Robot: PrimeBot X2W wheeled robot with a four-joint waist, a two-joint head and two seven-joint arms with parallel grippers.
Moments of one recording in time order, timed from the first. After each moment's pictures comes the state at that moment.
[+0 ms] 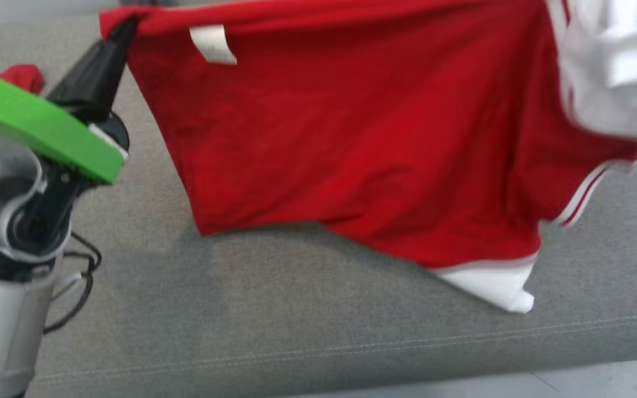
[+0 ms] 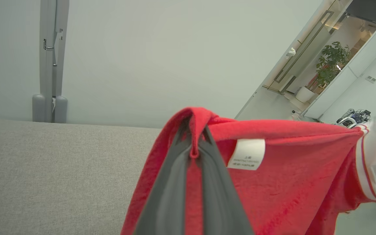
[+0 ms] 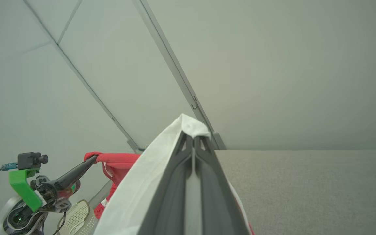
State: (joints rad) left arm -0.55 0.35 -0.29 -0.22 -1.05 0.11 0.29; right arm -0.54 -0.63 0.17 -0.35 1.24 -0.13 0.47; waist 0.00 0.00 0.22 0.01
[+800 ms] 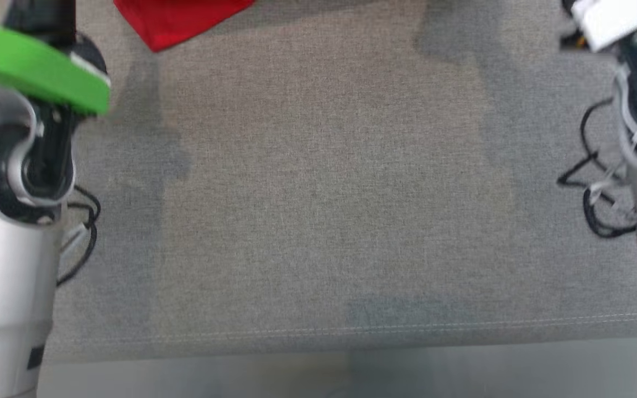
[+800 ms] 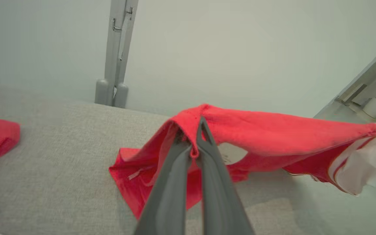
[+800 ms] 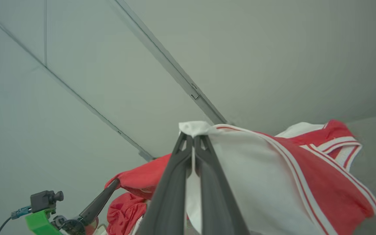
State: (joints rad) left arm -0.80 0.25 -0.26 0.06 -0.86 0.03 0.08; right arm -0.86 -0.28 0.30 -0.14 1.00 -0.12 0.25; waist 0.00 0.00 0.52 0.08
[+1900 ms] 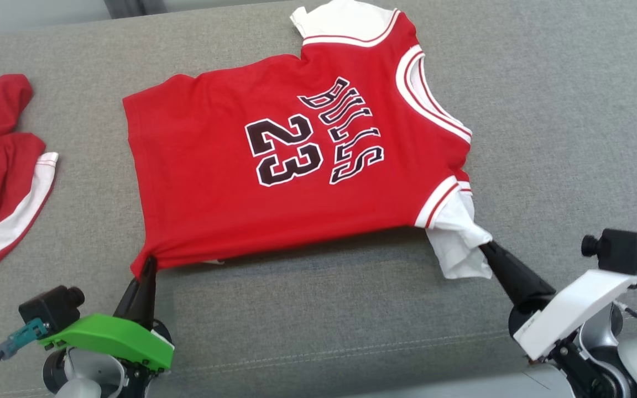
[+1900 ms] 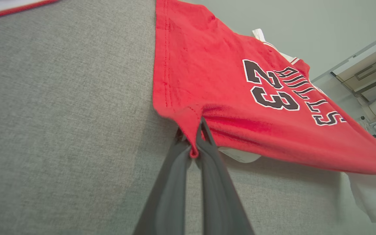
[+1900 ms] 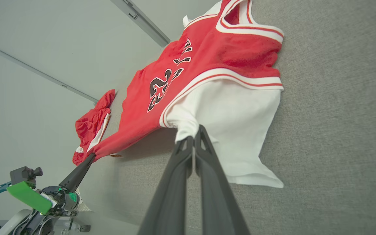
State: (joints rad) left arm -0.08 0.20 -0.28 0.15 -0.92 0.01 -0.10; right arm 0.04 -0.38 0.36 -0.26 1.00 -0.11 0.16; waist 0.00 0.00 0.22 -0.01
